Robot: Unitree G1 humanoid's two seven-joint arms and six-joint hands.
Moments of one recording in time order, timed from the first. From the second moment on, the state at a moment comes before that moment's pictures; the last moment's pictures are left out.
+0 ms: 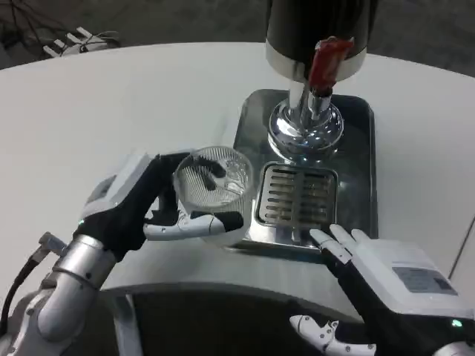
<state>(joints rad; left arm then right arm) -0.62 0.44 -0.06 0.69 0.43 -0.63 0.04 0.09 -0.14 0.25 -0.79 -1.24 0.26 0.64</state>
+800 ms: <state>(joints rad) -1.01 0.34 -0.24 1.12 0.53 -0.56 0.19 0.12 -0.13 0.23 -0.82 -1.23 0.25 0.64</state>
